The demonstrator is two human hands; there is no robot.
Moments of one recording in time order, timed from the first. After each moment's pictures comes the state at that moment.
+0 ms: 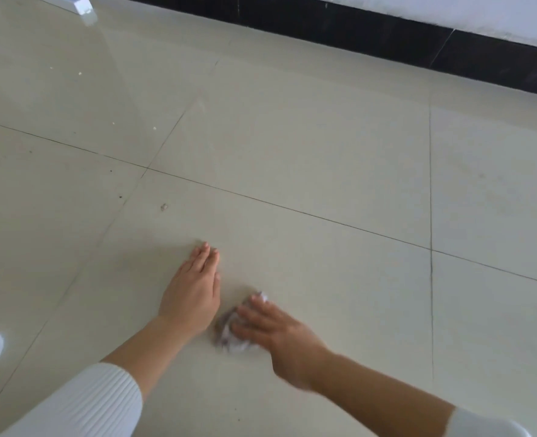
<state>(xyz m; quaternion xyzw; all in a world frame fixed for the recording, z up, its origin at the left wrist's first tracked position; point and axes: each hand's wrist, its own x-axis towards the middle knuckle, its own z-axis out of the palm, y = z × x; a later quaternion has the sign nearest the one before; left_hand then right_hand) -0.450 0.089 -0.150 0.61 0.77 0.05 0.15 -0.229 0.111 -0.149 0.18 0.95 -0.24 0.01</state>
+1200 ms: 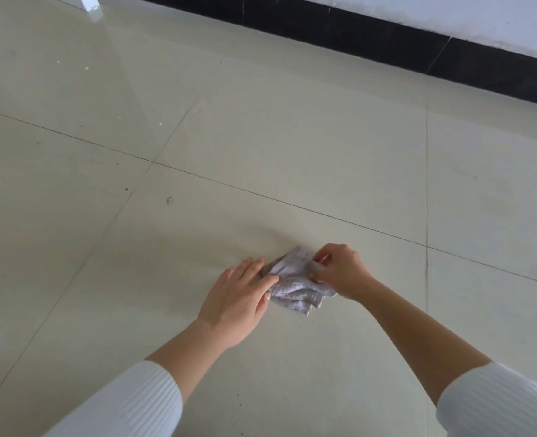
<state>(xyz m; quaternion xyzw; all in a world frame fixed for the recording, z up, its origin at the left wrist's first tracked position) -0.392 0.079 -0.129 0.72 0.67 0.04 0.17 -0.208 0.206 -0.099 0.61 0.68 -0.40 0.00</state>
